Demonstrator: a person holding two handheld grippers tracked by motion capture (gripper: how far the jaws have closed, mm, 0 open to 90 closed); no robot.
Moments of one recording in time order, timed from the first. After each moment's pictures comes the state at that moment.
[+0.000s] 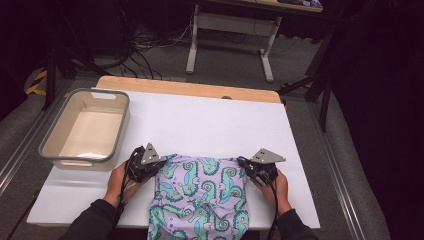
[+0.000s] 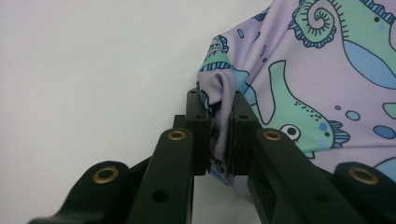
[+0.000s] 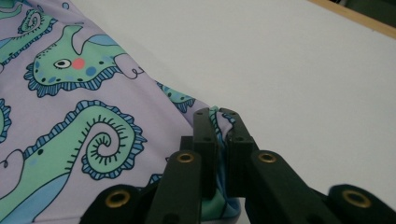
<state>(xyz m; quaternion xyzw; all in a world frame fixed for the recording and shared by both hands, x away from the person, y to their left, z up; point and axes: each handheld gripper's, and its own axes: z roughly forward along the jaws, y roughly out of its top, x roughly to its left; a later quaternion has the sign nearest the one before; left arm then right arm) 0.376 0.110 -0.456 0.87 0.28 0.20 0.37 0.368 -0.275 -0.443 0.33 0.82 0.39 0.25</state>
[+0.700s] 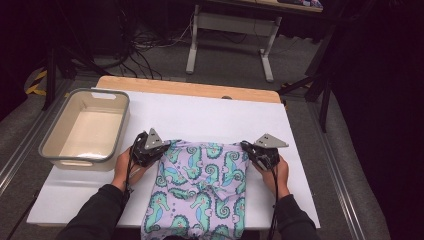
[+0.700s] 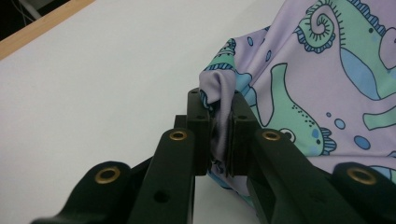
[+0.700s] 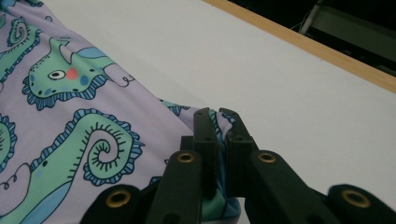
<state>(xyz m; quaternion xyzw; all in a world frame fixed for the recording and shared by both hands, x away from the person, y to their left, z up) 0.416 0.101 -0.443 0.85 0.29 0.22 0.39 0.408 -0.281 -0.425 0.35 0.80 0.40 0.29</state>
